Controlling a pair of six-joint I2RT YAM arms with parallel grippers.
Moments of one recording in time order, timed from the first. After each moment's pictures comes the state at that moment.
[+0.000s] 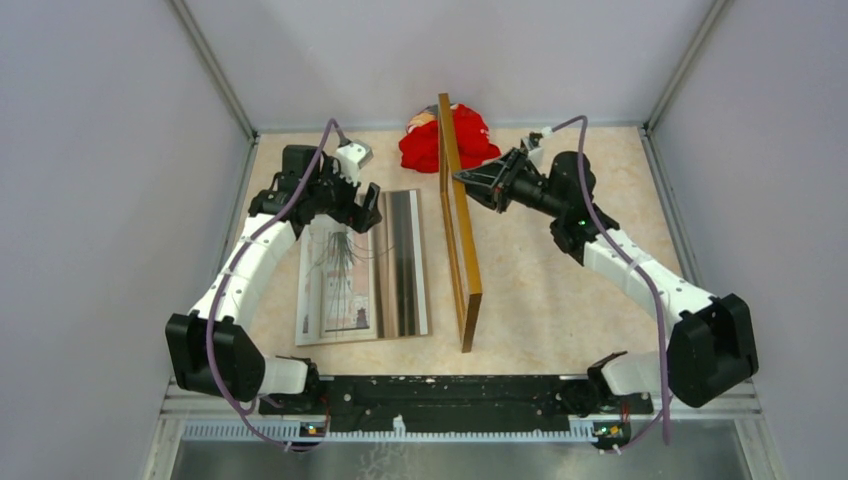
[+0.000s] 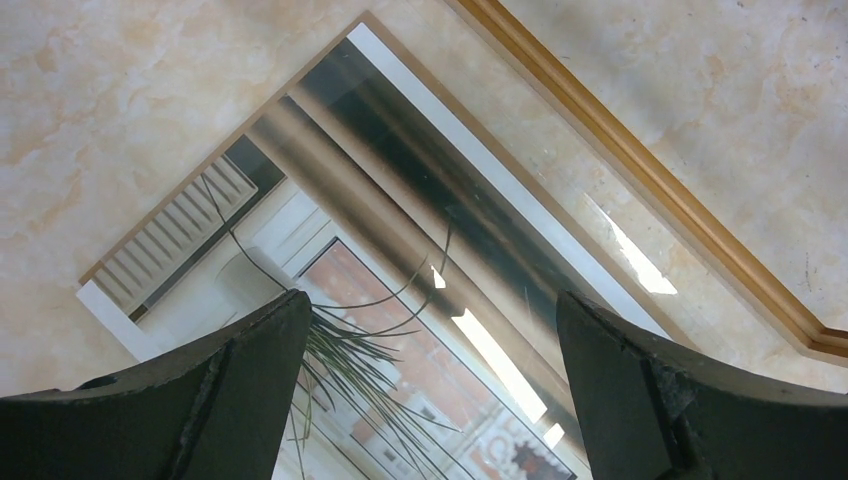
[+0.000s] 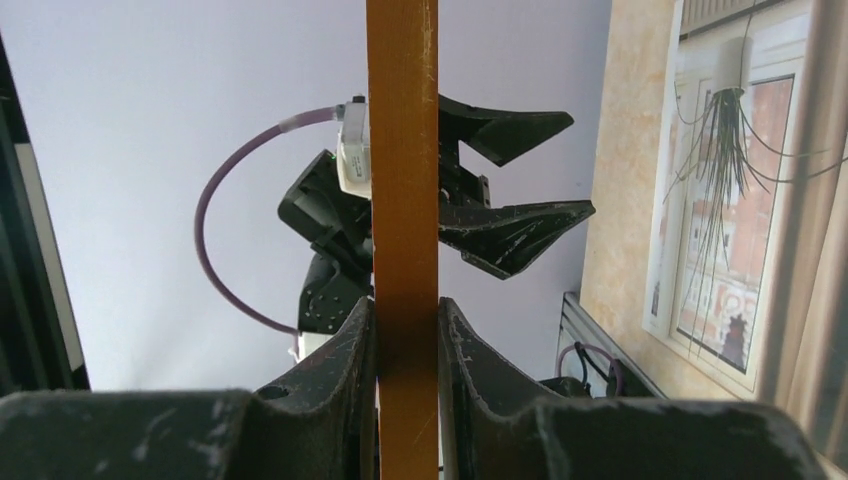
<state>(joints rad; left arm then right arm) -0.19 1.35 1.22 -0.58 0.44 0.28 0.47 1.33 1.00 0.29 -0.54 1.47</state>
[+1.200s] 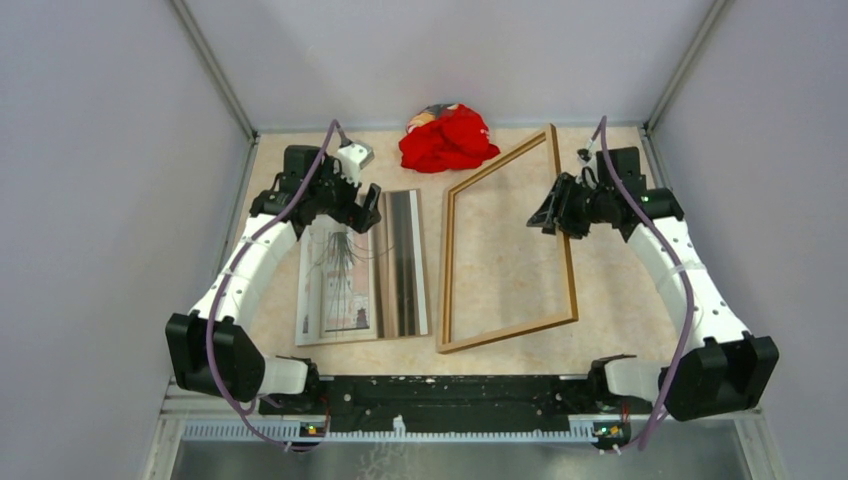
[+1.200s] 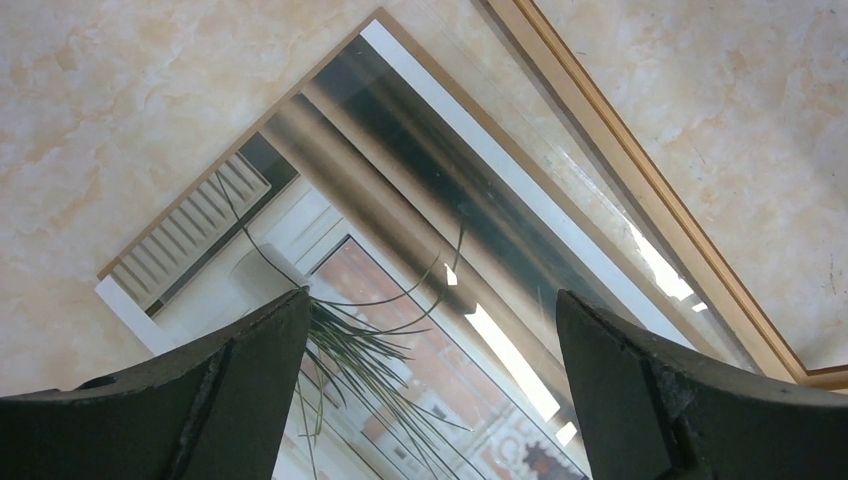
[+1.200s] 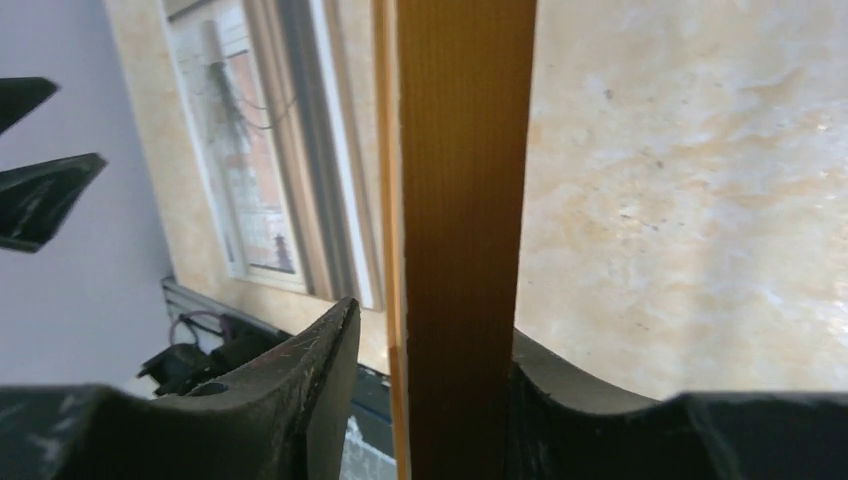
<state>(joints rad) -0.19 1.35 1.21 -0.58 0.40 0.29 0.16 1.23 1.22 -0.83 -0.43 0.55</state>
